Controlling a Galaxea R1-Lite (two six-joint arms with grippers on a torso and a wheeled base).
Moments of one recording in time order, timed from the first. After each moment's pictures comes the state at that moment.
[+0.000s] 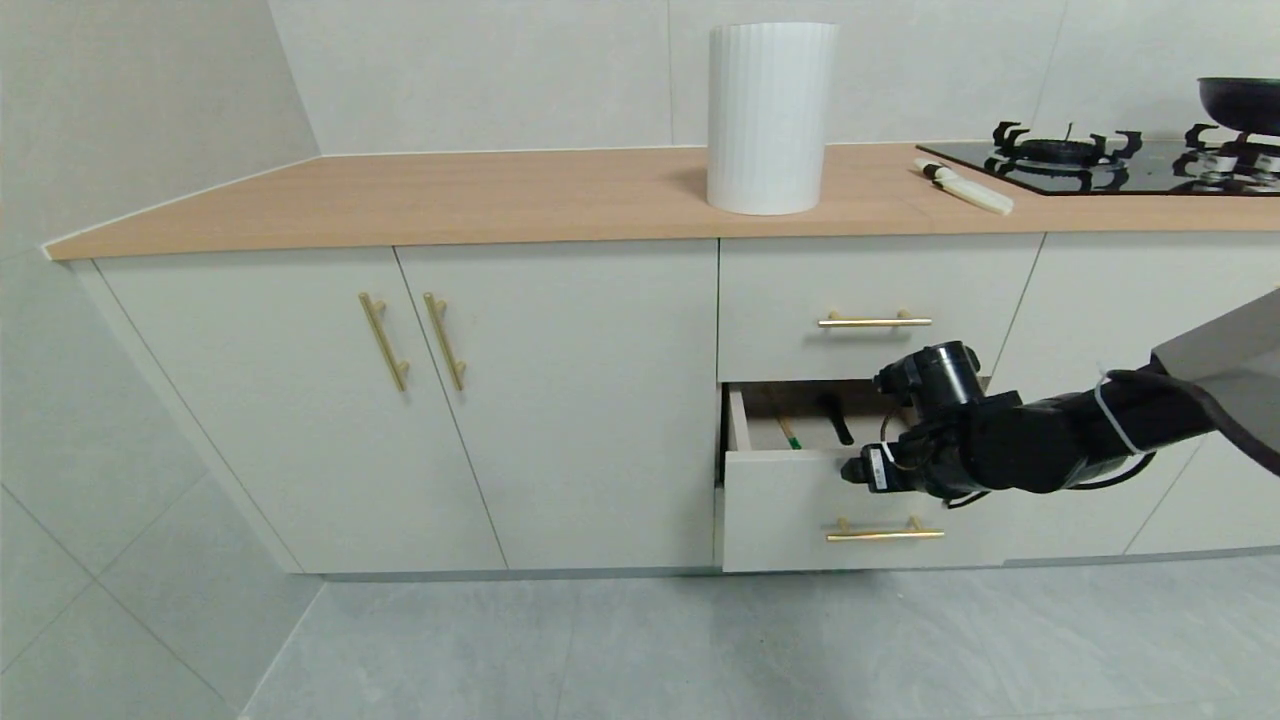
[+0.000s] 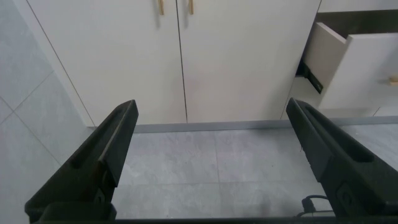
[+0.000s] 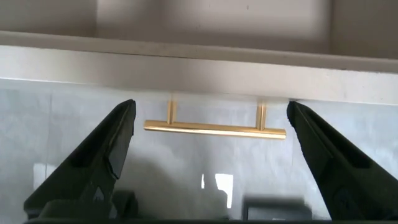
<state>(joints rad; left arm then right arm) 0.00 0.00 0.00 0.00 -0.02 0.01 0.33 2.14 -1.24 -0.14 -0.22 0.17</state>
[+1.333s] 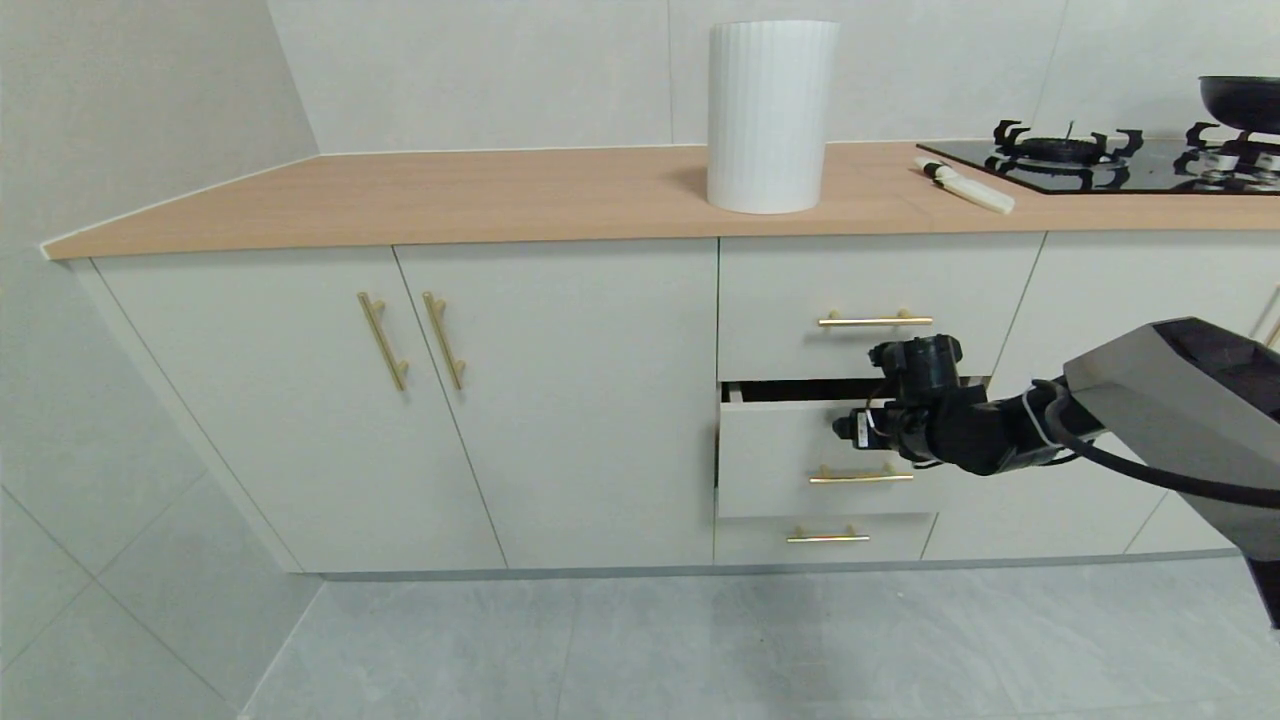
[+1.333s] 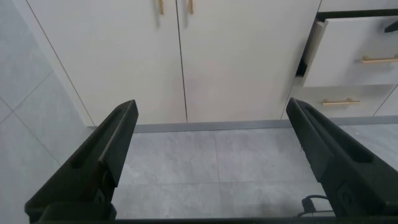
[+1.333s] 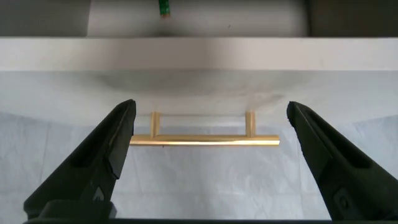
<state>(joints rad) 0.00 0.00 0.00 0.00 -0.02 0.01 0.25 2.38 -1.50 -0.34 -0.22 0.14</state>
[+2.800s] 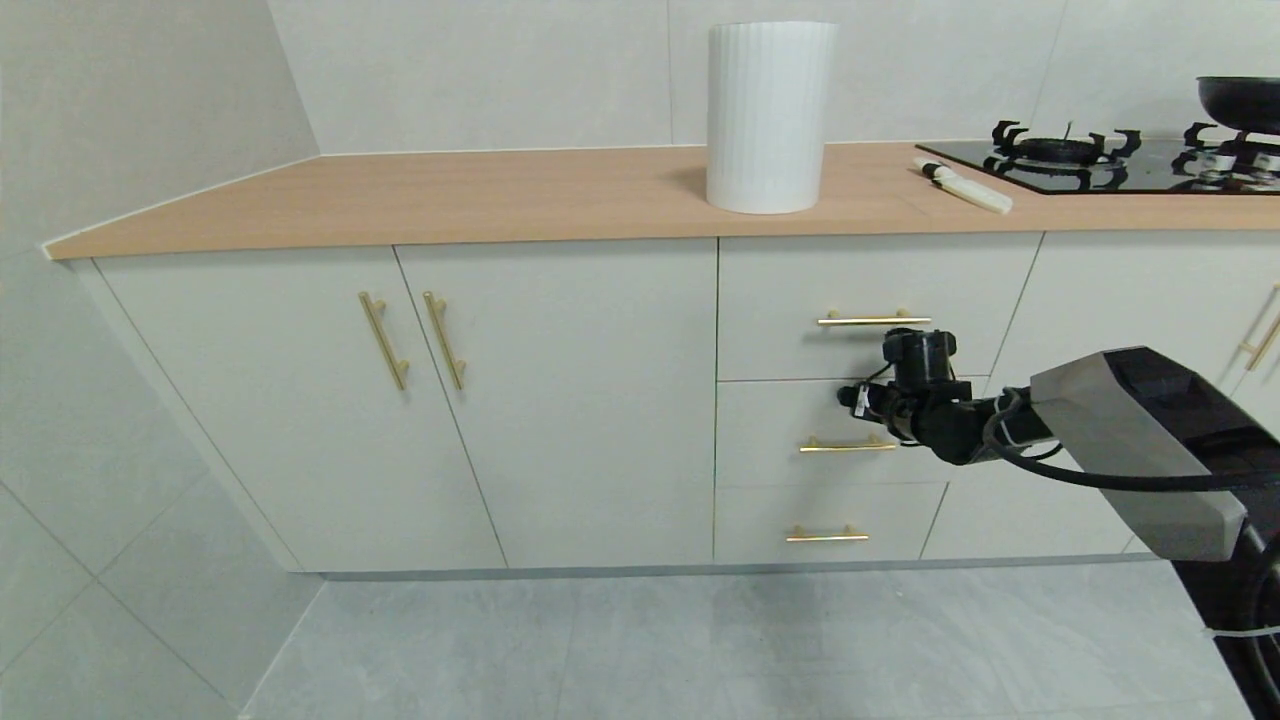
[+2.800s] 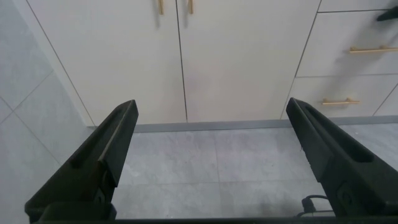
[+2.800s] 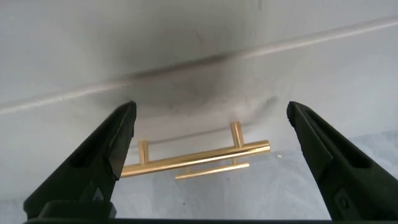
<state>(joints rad) 0.00 0.00 0.00 0.00 -0.02 0.01 0.19 2.56 -1.77 -0.39 -0.26 0.30</state>
